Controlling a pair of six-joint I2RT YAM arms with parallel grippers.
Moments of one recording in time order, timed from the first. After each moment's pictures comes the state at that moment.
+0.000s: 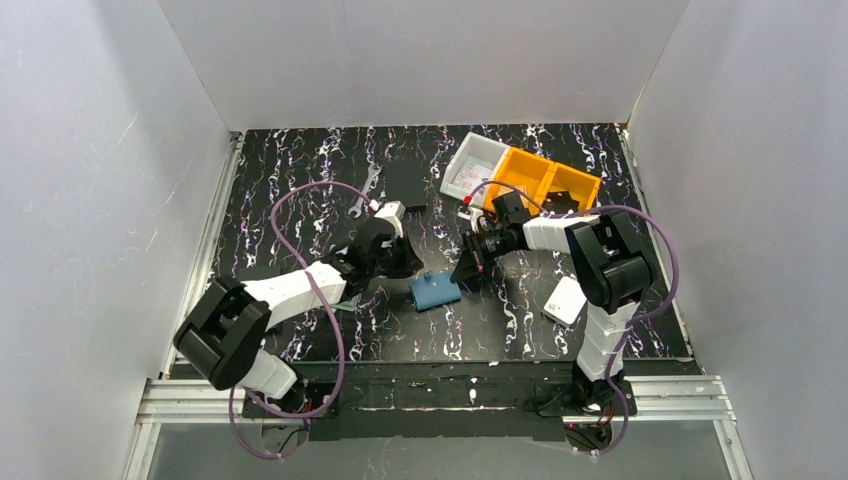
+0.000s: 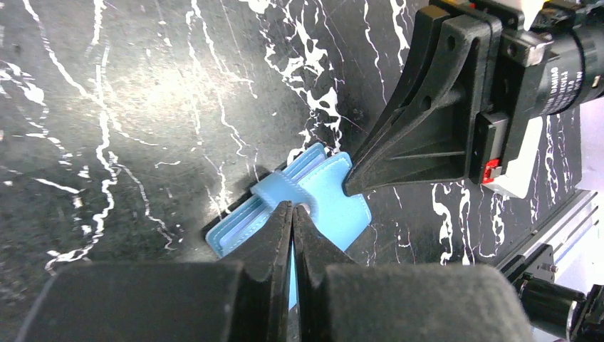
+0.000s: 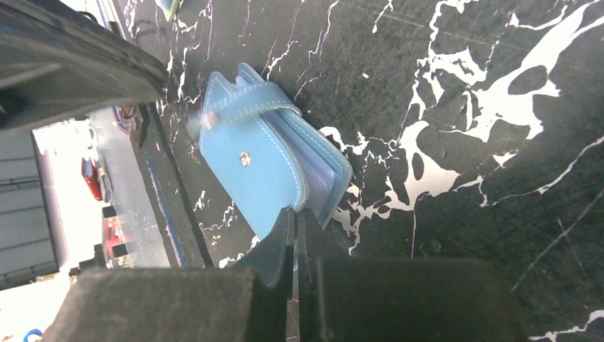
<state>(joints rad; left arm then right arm) -0.71 1.49 0.72 0.11 0.07 -0.65 0.42 1.91 1.00 -0.18 -0.95 0.09</state>
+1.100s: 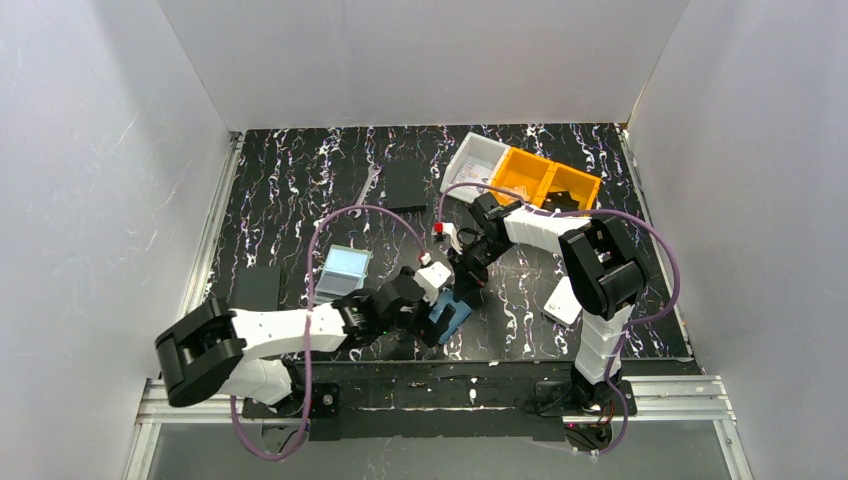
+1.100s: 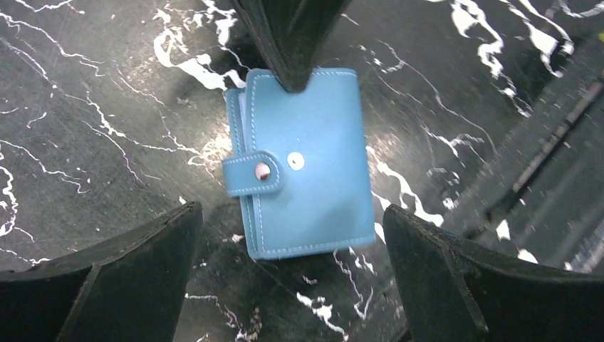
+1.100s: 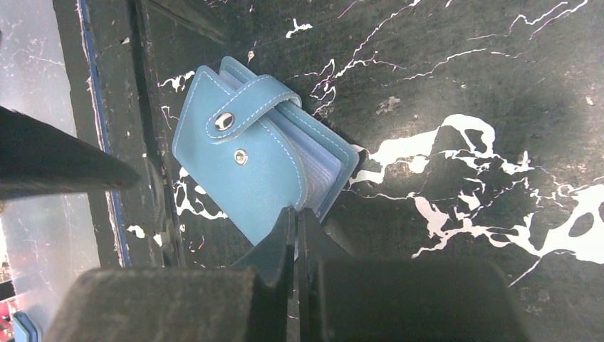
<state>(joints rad) -1.07 1.27 0.54 0.07 -0.10 -0.20 0.56 1.90 1.18 -0.72 -0.89 -0.65</state>
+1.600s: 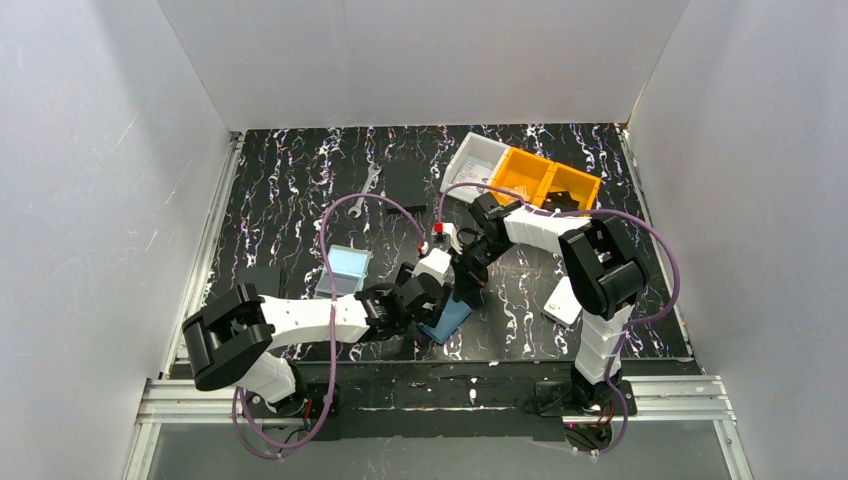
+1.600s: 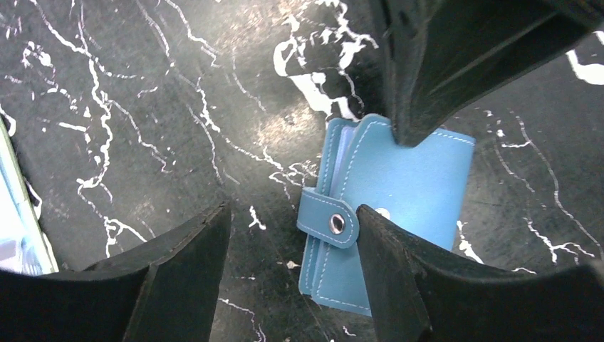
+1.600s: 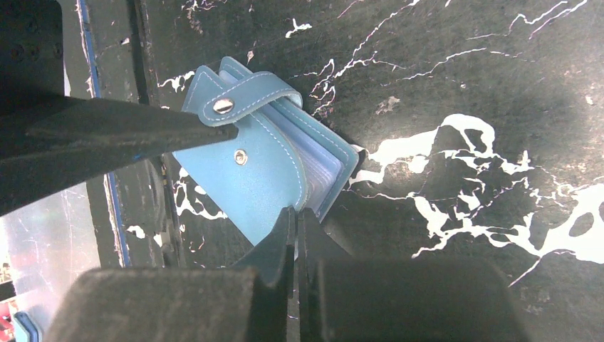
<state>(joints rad) -1.12 1.46 0.70 -0.05 -0.48 -0.38 0.56 1.90 1.18 -0.72 -0.88 -0.65</state>
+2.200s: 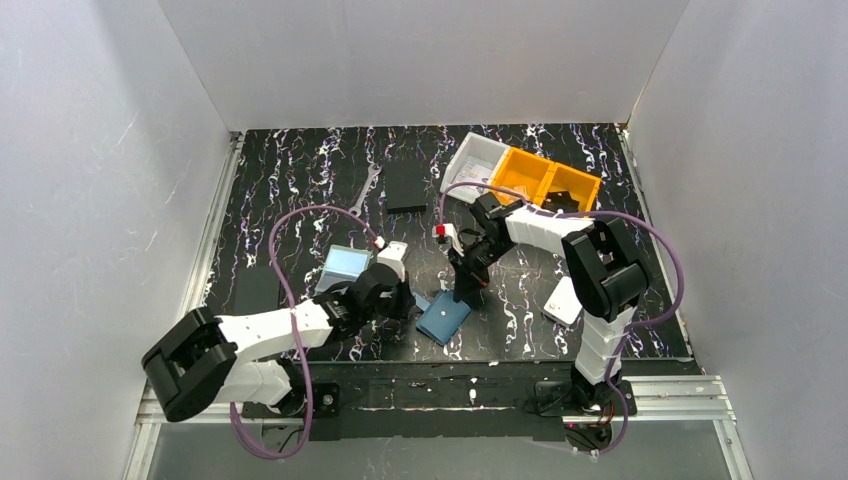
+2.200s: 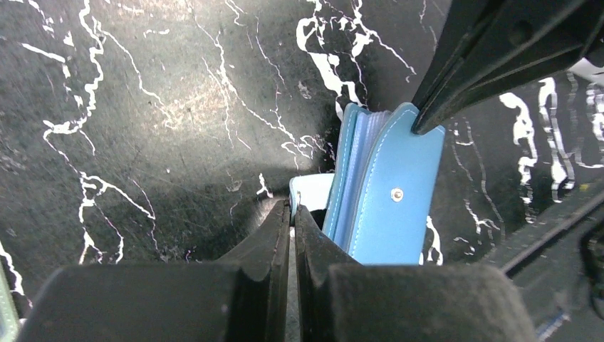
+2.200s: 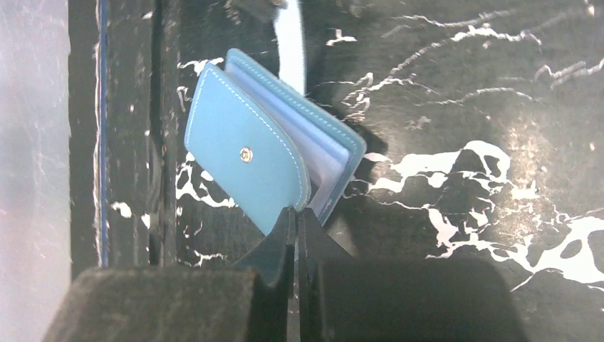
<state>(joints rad) -0.91 1.23 0.48 0.08 -0.16 -0.56 0.56 1.87 1.17 -0.76 -0.92 -0.78</state>
